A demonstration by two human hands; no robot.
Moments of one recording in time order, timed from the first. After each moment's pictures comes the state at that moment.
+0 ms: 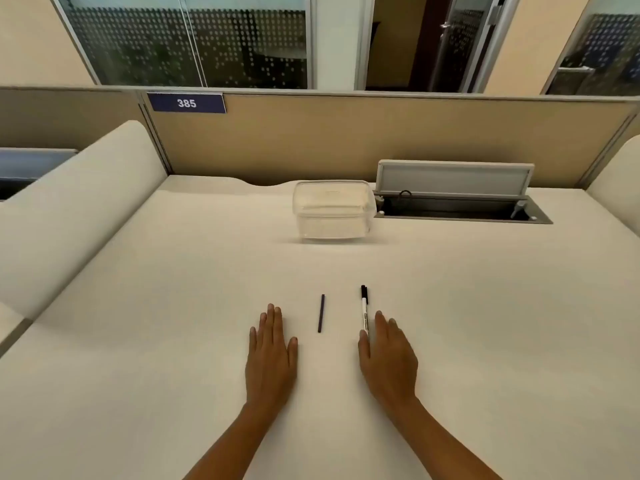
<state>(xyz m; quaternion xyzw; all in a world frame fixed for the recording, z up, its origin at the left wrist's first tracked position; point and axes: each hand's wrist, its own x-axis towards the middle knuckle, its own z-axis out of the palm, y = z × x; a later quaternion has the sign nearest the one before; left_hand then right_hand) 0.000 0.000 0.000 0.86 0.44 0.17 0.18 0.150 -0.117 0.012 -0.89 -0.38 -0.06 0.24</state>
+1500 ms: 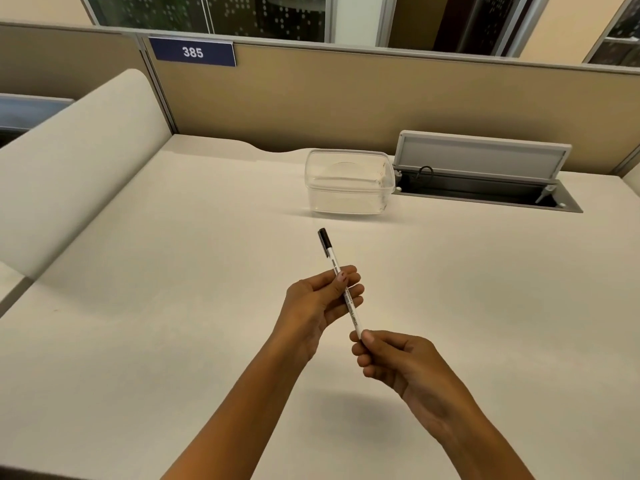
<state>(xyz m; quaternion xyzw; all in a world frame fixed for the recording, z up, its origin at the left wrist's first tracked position) 0.042 -0.014 0.121 0.38 0.33 0.25 0.83 0.128 -0.156 0.126 -0.60 -0.13 0.55 0.57</state>
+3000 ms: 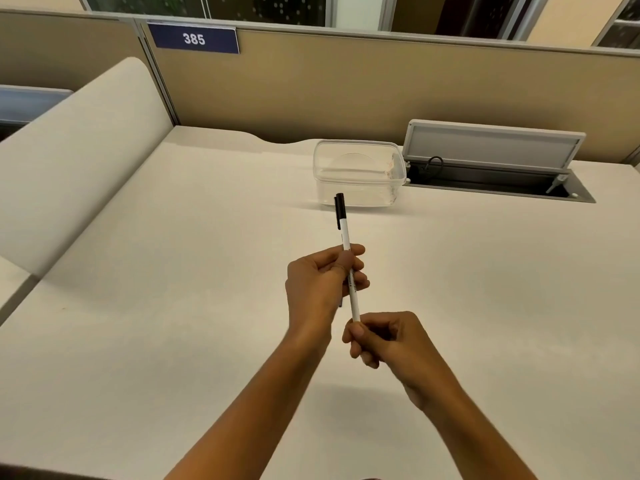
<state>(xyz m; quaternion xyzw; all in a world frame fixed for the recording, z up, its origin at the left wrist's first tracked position) 0.038 -0.009 0.147 0.50 0.39 0.34 0.69 0.109 -0.121 0.124 -0.69 -0.31 0.44 0.49</state>
